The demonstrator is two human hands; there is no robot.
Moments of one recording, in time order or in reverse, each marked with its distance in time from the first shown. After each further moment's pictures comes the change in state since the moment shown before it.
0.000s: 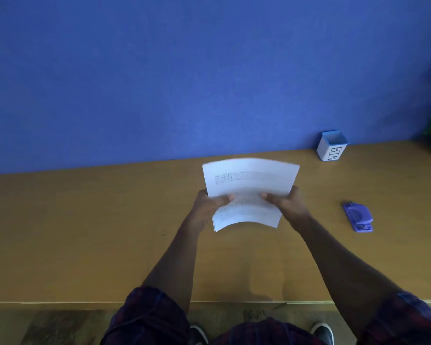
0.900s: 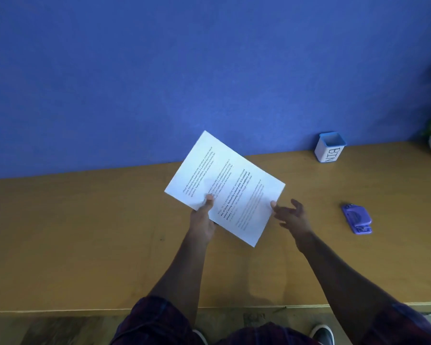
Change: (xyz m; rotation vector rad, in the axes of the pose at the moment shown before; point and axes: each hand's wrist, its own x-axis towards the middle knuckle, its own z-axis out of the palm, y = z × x) left_hand -0.003 -0.030 0.012 -0.675 0.192 -0.091; right_hand -0.012 0.049 -0.021 -0.049 0.233 0.352
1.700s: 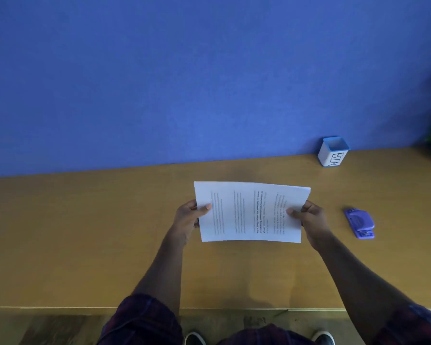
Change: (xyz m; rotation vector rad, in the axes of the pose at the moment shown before) left_hand 0.008 0.037 -0.048 0.528 -0.052 -0.010; right_hand 0.012 -0.006 -0.031 0.189 -0.125 -0.154
